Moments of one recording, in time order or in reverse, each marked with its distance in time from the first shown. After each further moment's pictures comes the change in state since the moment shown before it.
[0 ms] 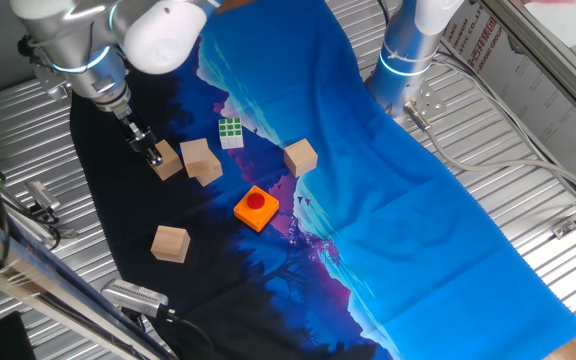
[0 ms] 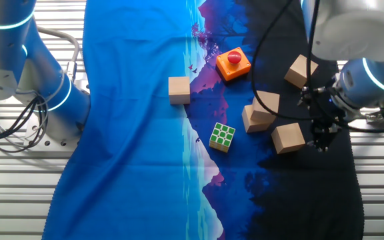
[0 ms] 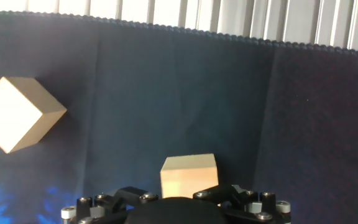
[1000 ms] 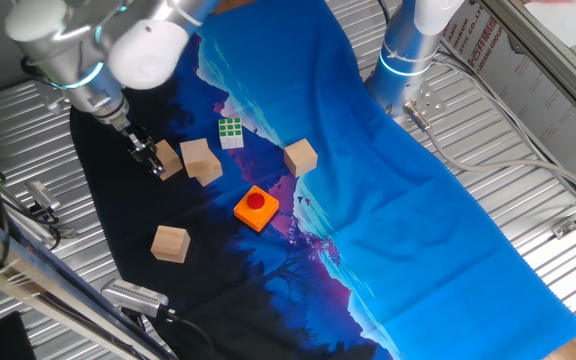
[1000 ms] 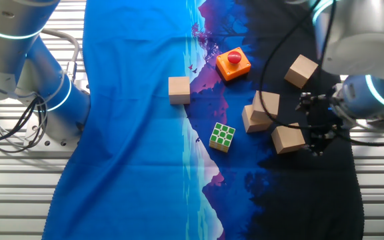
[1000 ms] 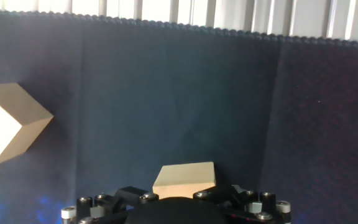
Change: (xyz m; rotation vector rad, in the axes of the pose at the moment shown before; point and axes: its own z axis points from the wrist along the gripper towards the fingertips) arm 0.004 0.004 0.038 -0.031 0.048 0.025
